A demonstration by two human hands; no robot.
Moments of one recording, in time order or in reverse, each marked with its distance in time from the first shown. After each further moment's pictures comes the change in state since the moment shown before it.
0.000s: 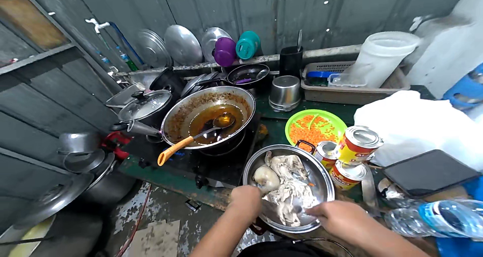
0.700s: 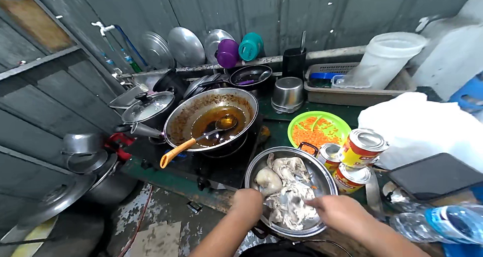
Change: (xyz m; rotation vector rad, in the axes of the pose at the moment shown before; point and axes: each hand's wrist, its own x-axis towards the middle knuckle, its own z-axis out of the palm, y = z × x) left_hand 0.007 0.000 0.011 0.074 -0.005 0.030; right_hand 0.019 -0.001 -0.003 -0.027 0.067 -0.011
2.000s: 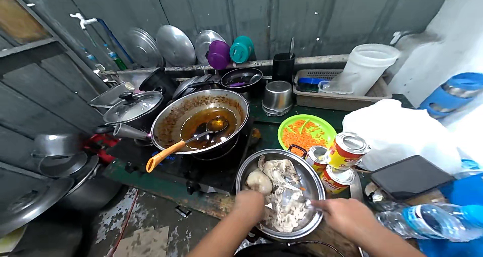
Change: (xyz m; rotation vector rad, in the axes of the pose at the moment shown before) left_hand 0.019 0.017 -0.001 -0.062 0.001 0.092; right_hand -0.020 0.022 -0.002 -0.070 -0.001 0.162
